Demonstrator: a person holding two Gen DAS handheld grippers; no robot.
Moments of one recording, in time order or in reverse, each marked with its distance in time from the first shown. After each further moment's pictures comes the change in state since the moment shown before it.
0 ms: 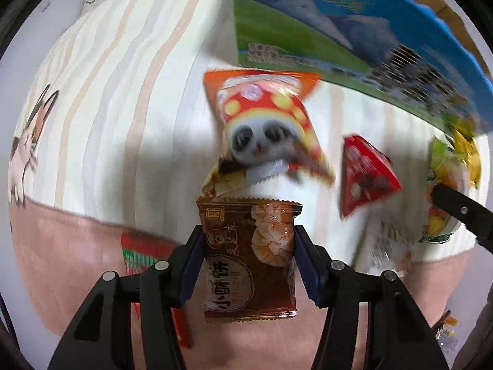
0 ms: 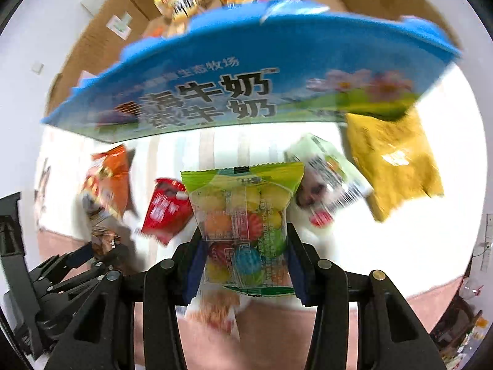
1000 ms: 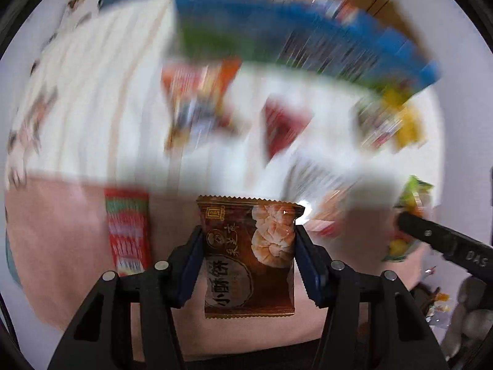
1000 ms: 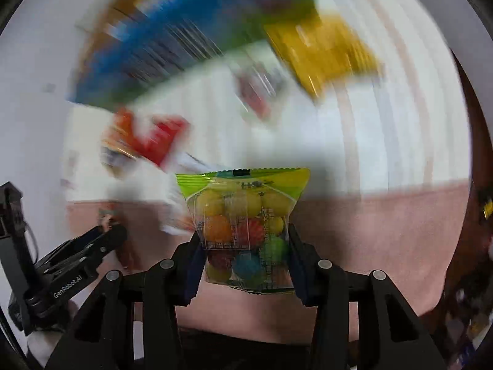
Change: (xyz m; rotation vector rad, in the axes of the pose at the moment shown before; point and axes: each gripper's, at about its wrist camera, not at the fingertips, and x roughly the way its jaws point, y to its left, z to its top) left arm -0.092 -0.057 -0.067 0.078 -0.060 -0.142; right arm -0.045 -0.040 -0.054 0.123 0.044 0.170
